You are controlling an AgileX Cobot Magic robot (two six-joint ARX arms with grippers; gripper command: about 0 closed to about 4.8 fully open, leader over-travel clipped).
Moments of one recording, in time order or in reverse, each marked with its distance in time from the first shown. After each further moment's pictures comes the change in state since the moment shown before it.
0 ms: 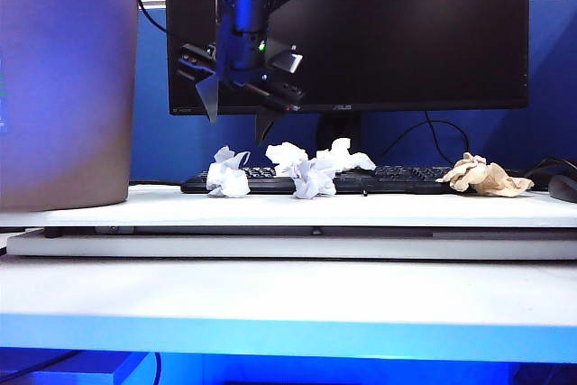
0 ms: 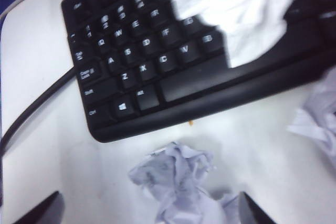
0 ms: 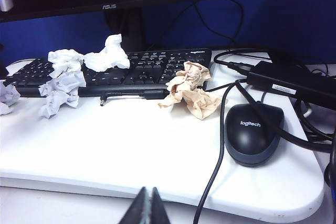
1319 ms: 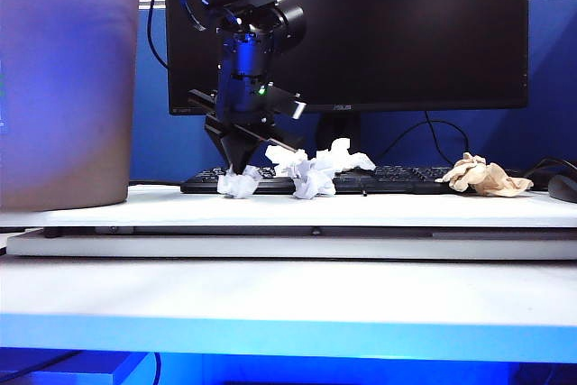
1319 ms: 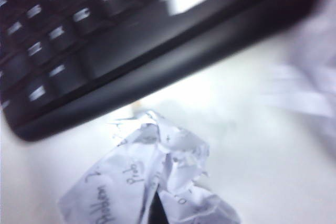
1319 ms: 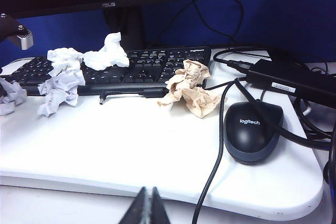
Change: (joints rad) left arm 0.019 0.093 0.005 -0.029 0.099 0.063; right arm 0.000 0.000 0.000 -0.005 0.000 0.000
